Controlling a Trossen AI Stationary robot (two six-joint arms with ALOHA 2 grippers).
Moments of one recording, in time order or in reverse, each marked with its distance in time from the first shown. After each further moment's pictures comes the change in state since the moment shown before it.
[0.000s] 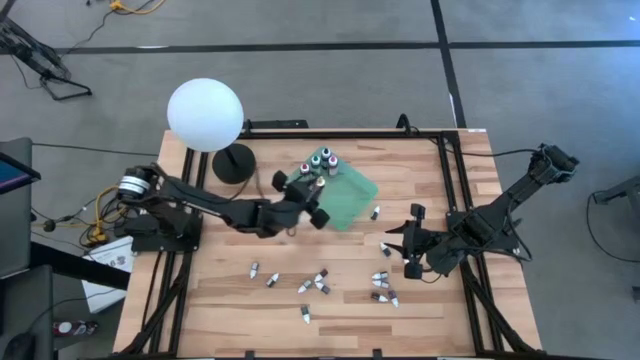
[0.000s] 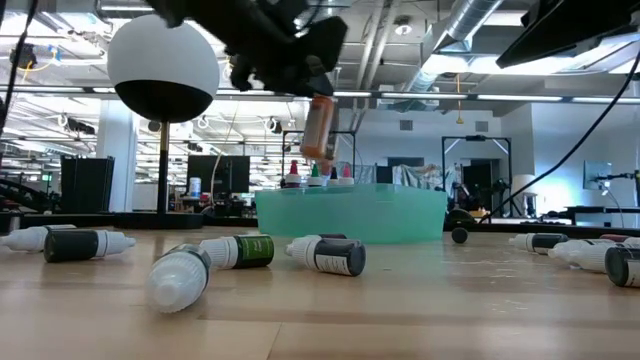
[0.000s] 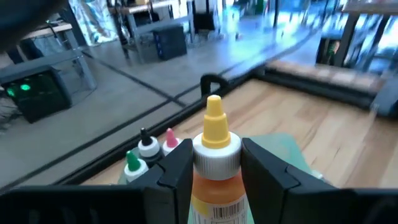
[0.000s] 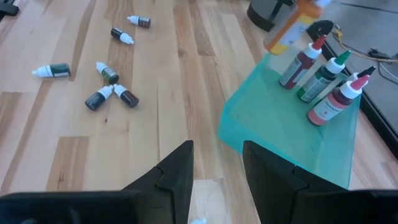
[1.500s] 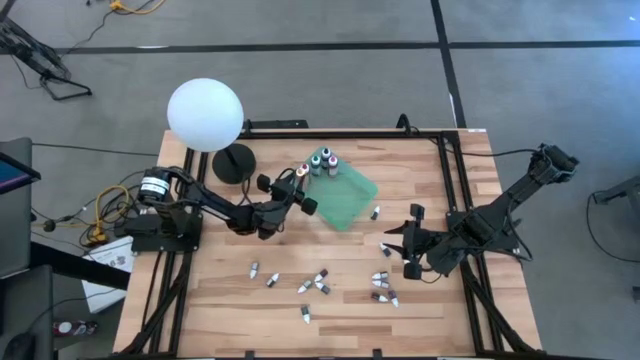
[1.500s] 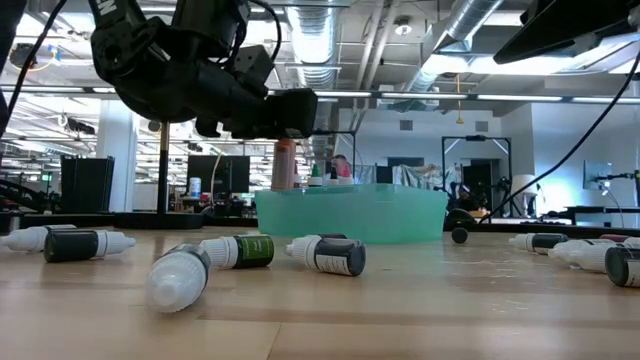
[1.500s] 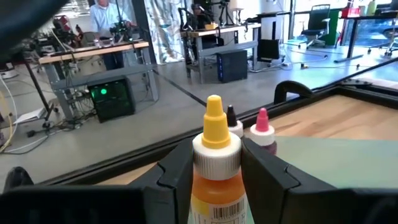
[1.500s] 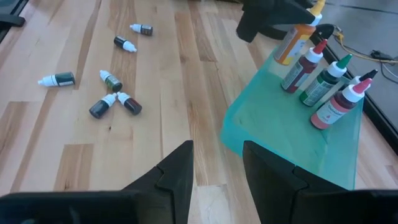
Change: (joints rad) left arm 0.073 0.160 -0.272 0.636 -0.230 0.134; right arm 0.000 0.000 0.000 0.028 0.001 0.000
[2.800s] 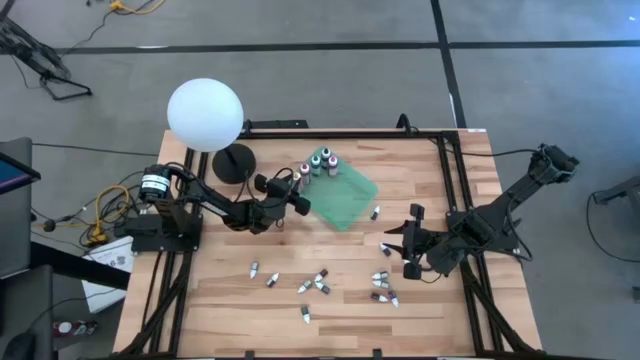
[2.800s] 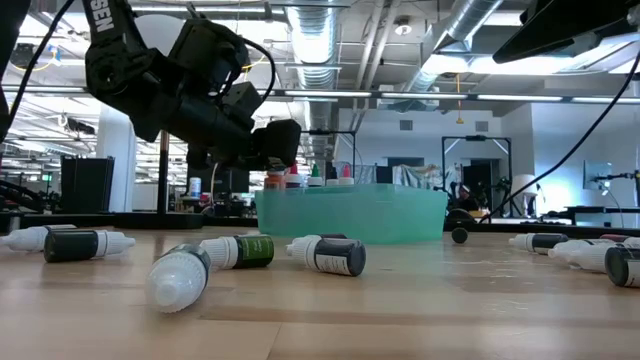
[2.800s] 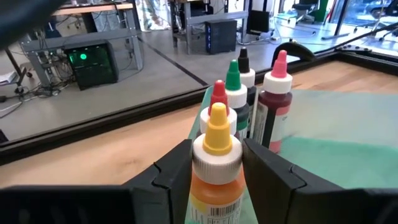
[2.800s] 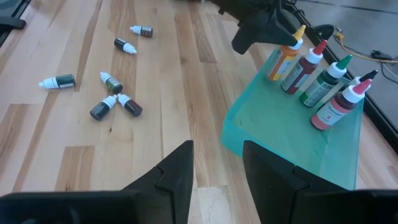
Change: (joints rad) left arm 0.066 0.000 -0.094 -0.115 0.153 -0.234; right arm -0.002 0.000 0.000 0.007 0.000 0.000
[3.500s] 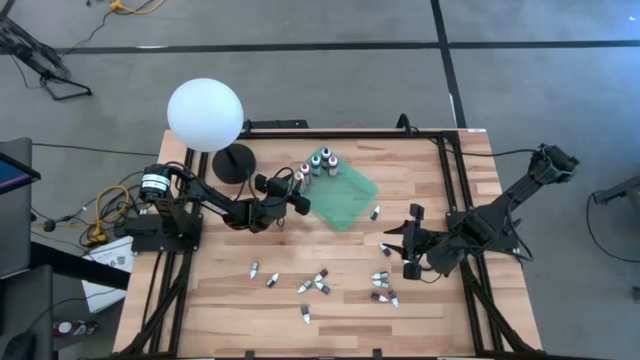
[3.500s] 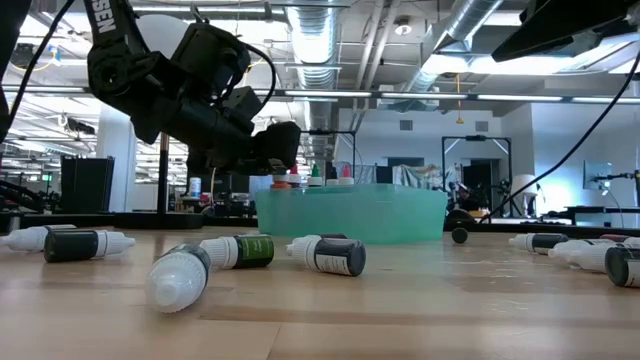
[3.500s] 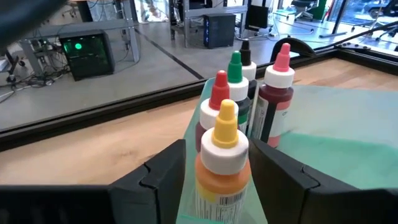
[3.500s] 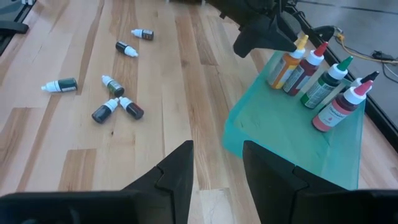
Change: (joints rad) left arm 0.014 0.000 0.001 -0.038 0.032 -0.061; right arm 0.000 0.000 0.000 0.012 0.000 0.000
